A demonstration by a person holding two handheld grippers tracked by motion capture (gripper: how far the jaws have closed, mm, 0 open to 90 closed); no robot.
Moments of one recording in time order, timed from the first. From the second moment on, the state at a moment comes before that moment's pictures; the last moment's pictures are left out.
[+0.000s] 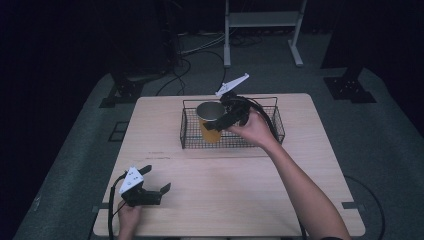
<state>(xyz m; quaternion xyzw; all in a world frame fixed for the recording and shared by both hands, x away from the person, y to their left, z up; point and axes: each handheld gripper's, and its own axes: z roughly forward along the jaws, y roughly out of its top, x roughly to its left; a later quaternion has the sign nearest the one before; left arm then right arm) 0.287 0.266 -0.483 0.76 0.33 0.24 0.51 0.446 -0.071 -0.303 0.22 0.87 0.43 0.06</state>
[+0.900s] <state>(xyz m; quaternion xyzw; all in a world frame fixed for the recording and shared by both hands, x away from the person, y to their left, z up) 0.286 0.266 -0.483 0.76 0.33 0.24 0.51 0.499 -0.057 -0.316 0.27 0.86 0.41 0.09</state>
